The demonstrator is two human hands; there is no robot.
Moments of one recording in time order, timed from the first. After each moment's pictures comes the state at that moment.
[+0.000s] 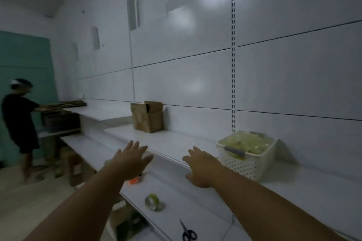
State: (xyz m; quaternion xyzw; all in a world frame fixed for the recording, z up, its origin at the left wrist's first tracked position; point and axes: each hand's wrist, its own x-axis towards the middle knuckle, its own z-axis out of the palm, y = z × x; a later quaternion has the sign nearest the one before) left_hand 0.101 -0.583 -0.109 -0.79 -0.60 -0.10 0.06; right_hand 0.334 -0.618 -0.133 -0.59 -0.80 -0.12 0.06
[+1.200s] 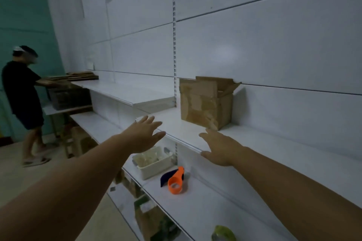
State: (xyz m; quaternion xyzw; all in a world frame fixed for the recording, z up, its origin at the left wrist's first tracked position) left_hand -0.164 -0.139 -0.132 -0.83 -0.54 -0.10 0.04; right_hand 0.095 -0.176 -0.166 -0.61 -0.79 -0.01 0.05
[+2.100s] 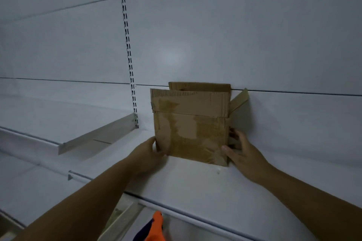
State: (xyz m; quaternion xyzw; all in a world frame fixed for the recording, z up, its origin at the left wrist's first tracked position) left_hand -0.074 0.155 -0.187 -0.85 -0.43 -0.22 -0.22; right_hand 0.166 -0.020 -0.197 -0.67 -0.56 0.12 0.48
